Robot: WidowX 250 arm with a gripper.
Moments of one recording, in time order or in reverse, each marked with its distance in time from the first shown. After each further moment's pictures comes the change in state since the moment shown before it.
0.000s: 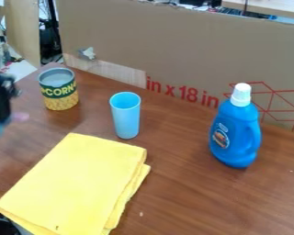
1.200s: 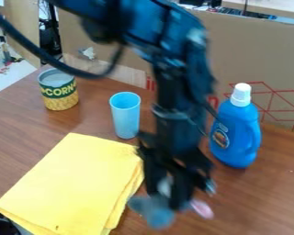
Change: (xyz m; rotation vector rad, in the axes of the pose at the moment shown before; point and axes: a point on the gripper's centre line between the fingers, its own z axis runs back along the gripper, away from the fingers) arm -0.134 -0.262 -0.013 -0.096 0.164 -0.743
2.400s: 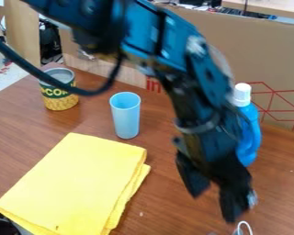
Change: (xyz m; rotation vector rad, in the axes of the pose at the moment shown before) arm 0.034 -0.022 0.006 -0.126 -0.304 -0.146
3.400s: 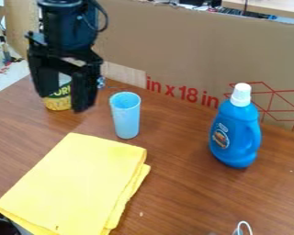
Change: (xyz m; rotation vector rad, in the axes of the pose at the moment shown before) arm -0.064 0.130 0.130 0.371 0.259 0.365
